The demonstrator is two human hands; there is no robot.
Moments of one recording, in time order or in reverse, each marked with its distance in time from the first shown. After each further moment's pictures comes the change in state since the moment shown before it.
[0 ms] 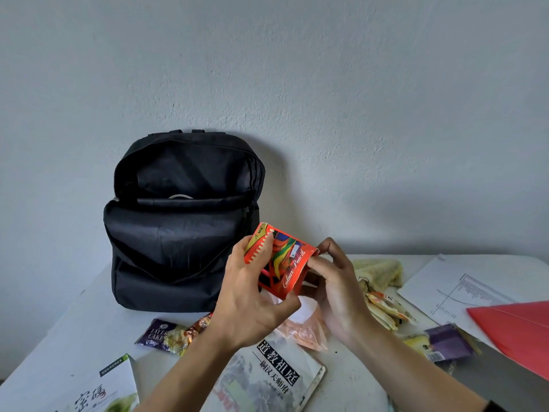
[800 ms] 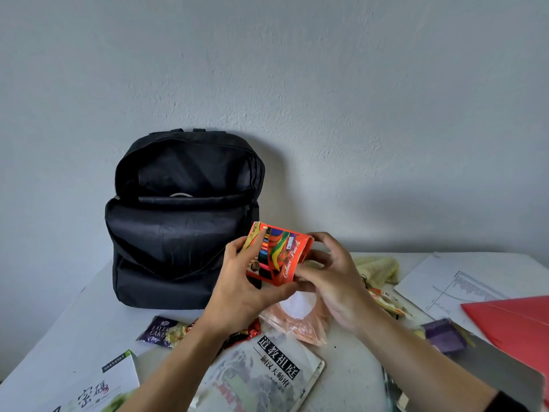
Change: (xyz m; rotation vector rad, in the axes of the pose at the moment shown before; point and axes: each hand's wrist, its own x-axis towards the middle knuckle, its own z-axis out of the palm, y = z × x) left_hand 0.000 -0.005 -0.013 -0.333 -0.050 -0.158; right_hand 0.005 0.000 -0.006 -0.278 -0.059 -0.047
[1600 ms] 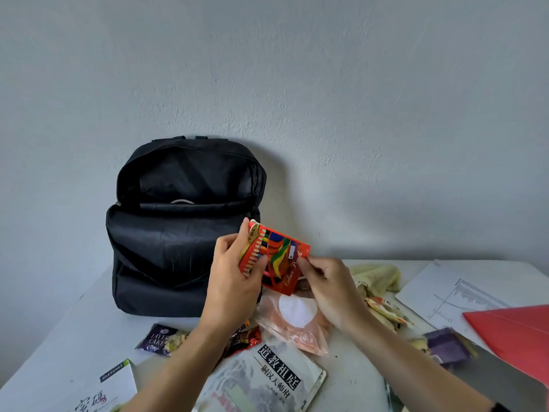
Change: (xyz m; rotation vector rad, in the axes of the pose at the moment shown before) left_hand 0.019 0.003 -0.003 0.046 0.274 0.027; right_hand 0.009 0.016 0.001 -0.429 0.030 -0.115
